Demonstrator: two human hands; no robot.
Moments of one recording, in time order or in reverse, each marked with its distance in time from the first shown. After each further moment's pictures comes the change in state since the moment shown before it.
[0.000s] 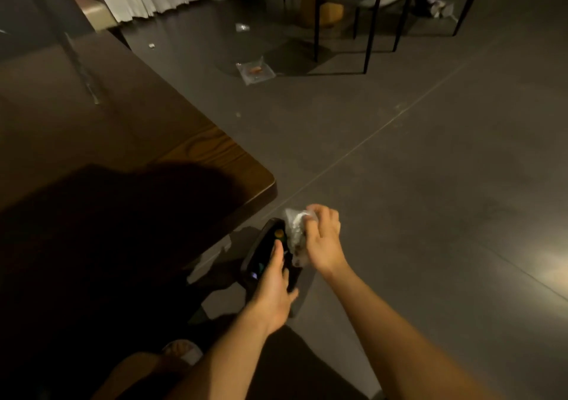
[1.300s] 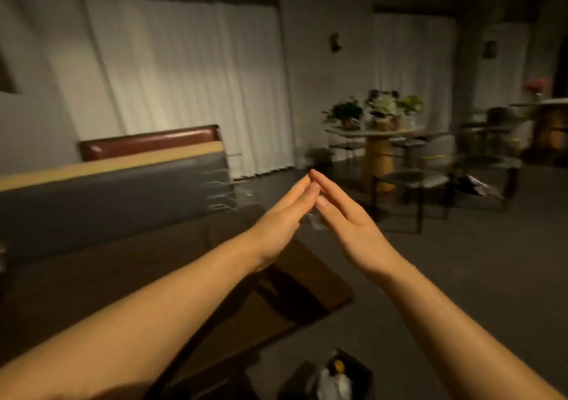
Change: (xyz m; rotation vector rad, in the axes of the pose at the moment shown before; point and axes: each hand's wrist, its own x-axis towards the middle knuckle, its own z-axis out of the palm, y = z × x) left_hand -0.369 0.230 0.047 0.640 -0.134 1.027; right_hand -0.163 -0.394 -0.130 0.264 -0.333 -0.699
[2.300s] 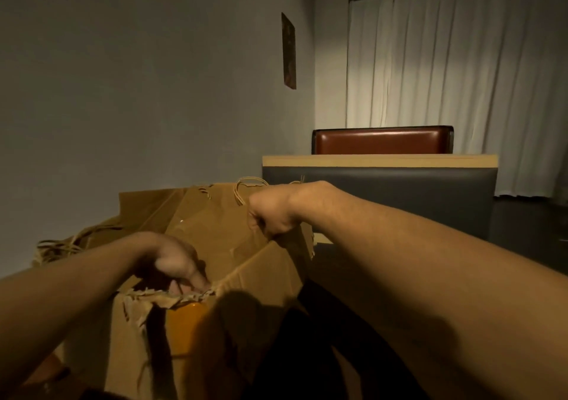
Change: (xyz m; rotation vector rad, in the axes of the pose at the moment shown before) left_hand -0.362 -0.015 -0.636 0.526 0.221 -1.456; right_hand 0.224 -0.183 0.651 -0.903 -1.260 -0.679
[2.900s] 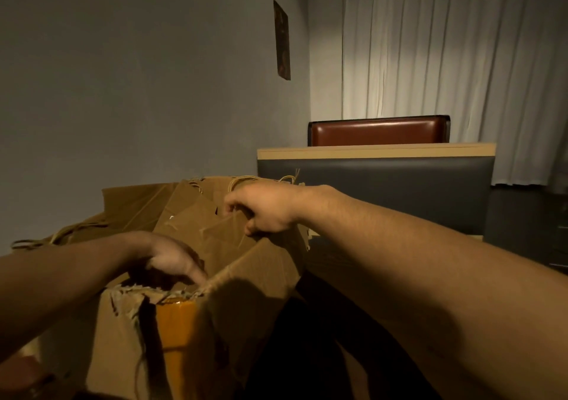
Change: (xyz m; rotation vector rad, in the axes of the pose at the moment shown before) left_hand 0.008 0.008 0.008 -0.092 -0.010 0.083; right_hand 0.007 0.012 0.022 0.178 0.173 -0.101
